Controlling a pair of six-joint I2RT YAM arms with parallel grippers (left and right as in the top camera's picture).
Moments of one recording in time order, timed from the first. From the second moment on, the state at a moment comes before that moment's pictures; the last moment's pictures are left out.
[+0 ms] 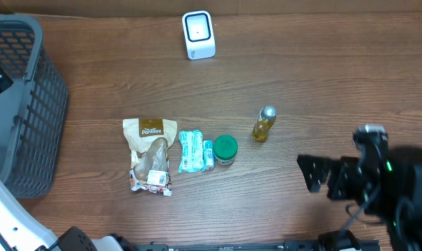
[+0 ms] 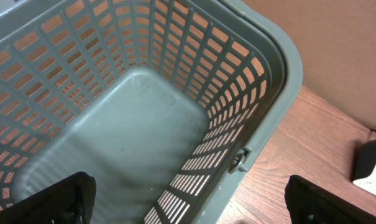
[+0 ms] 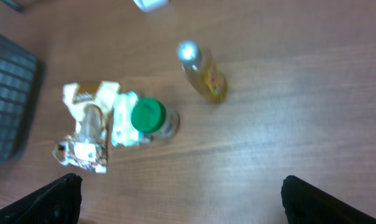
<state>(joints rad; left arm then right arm) 0.66 1.52 1.89 -1.13 0.17 -0.10 0.15 0.79 1.26 -1.32 -0.24 0.31</state>
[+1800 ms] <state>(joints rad) 0.66 1.52 1.89 -1.13 0.16 -0.10 0.77 1.66 1.28 -0.90 0.02 1.12</state>
